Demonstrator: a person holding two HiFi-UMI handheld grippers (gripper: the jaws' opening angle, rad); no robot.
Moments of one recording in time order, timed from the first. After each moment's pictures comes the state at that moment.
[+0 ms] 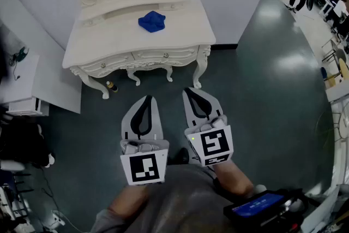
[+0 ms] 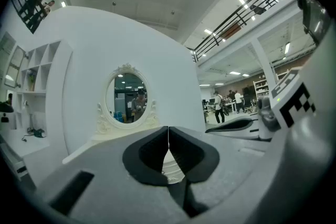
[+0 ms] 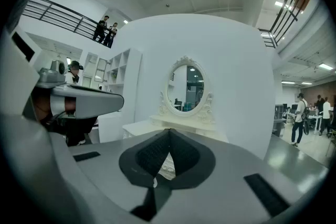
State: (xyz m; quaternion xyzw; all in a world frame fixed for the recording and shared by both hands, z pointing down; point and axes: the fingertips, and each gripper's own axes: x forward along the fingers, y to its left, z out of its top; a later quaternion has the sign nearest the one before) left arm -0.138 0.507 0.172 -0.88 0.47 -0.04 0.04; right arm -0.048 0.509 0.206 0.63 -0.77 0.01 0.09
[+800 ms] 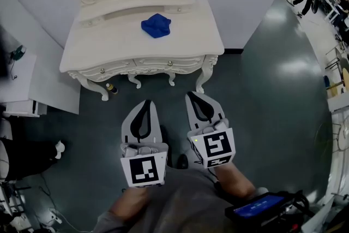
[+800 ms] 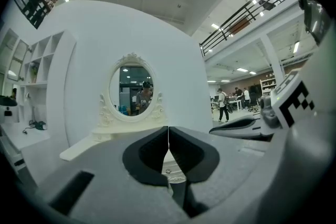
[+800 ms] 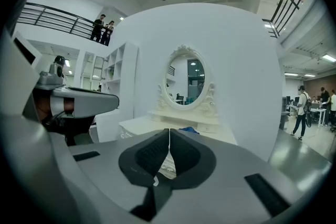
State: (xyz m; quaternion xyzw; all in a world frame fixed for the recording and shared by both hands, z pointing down) left arm -0.131 0.433 0.204 -0.87 0.49 -0.05 0.01; right arm -0.027 0.436 0.240 0.62 -0.78 0.04 0.10
